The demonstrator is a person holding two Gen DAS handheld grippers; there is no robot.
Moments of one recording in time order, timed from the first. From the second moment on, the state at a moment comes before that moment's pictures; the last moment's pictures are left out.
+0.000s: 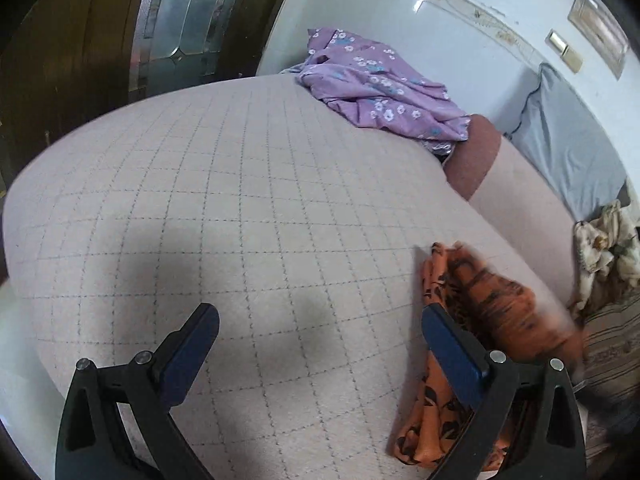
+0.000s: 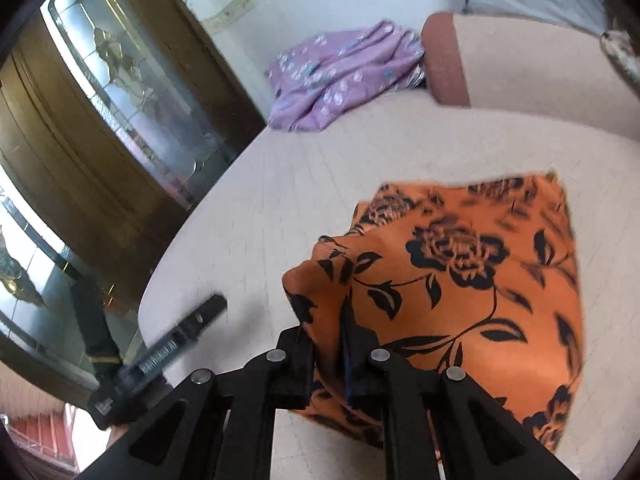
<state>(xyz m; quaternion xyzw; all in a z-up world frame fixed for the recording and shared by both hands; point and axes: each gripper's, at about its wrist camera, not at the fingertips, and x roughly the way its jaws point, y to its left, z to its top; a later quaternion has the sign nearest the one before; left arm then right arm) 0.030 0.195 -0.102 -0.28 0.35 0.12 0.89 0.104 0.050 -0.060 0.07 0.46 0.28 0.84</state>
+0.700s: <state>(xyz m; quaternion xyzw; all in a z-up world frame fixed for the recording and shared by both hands) 0.118 0.104 -0.111 -0.31 0.47 -0.14 0.81 0.087 0.006 -0.143 0.18 0.51 0.30 0.78</state>
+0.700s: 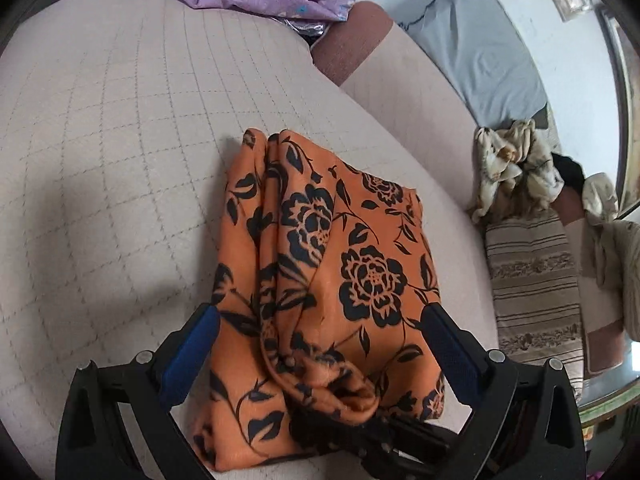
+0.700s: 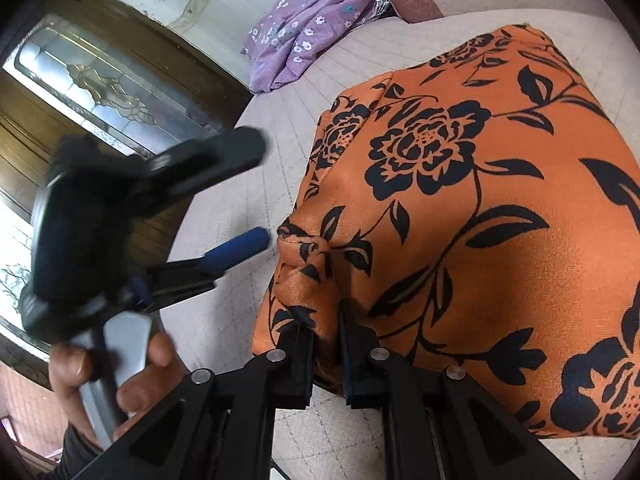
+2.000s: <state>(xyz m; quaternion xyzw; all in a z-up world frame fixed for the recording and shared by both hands) 0.136 0.120 -0.135 -0.24 0.53 -0.11 0.81 0.085 -0.036 -0.108 0.20 0.46 0.33 0.80</state>
